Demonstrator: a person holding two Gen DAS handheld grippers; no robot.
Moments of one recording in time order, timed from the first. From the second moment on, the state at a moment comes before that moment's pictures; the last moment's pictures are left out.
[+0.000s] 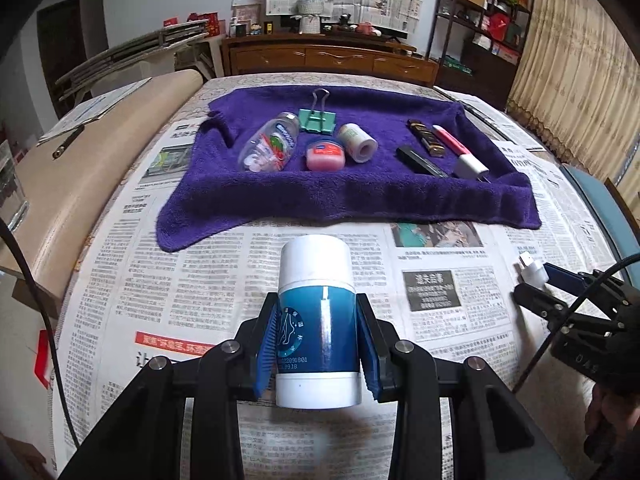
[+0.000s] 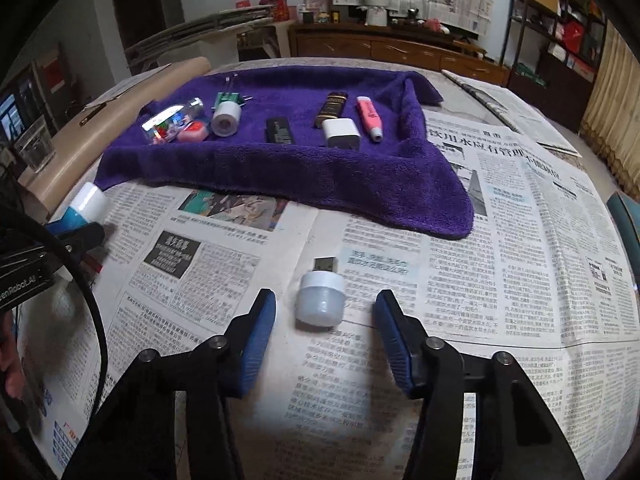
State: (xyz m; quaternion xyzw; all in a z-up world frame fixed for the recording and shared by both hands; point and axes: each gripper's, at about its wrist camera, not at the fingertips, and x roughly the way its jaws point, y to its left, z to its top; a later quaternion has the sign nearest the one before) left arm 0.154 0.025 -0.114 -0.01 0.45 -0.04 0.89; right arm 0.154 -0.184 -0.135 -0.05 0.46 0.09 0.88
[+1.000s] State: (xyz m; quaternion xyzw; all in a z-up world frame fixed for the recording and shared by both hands) left arm 0.159 0.038 -0.109 -0.03 0.44 -0.04 0.89; right arm 0.157 -0.203 -0.121 -0.01 0.45 0.11 0.89
